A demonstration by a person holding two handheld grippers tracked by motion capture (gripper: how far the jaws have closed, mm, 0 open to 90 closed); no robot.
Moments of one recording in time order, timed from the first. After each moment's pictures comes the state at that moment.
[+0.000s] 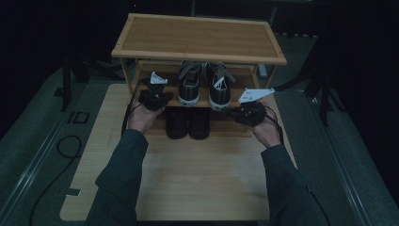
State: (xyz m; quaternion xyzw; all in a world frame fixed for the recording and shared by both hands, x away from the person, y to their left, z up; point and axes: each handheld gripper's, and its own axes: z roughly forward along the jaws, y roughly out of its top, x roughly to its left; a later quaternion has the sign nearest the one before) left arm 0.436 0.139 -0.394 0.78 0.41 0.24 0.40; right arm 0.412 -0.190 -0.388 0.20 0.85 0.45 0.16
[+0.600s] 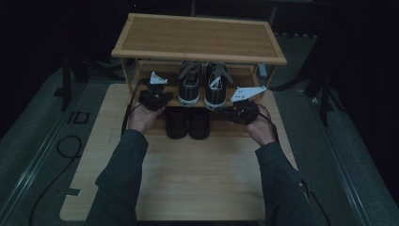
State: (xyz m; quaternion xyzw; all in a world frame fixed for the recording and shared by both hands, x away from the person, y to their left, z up) left arm 0.436 0.139 -0.394 0.78 0.42 0.24 0.40; right arm 0.417 -0.172 -0.389 0.19 0.86 0.45 0.15
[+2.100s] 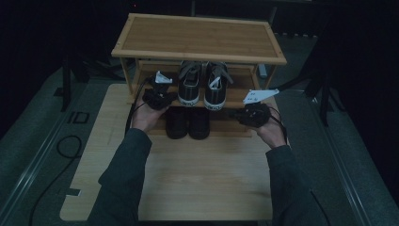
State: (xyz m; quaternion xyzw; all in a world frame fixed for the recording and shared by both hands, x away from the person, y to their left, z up) left arm 0.438 0.126 -0.390 0.79 0.40 0.23 0.39; right arm 0.413 -0.205 -0.392 0.21 0.86 0.45 0.15
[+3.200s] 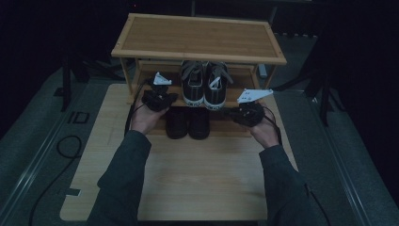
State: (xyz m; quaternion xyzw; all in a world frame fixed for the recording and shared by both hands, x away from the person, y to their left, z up) left arm 0.431 0.131 -0.389 0.79 0.40 0.22 0.41; right arm 0.413 -0.187 -0.393 0.21 0.85 0.46 0.16
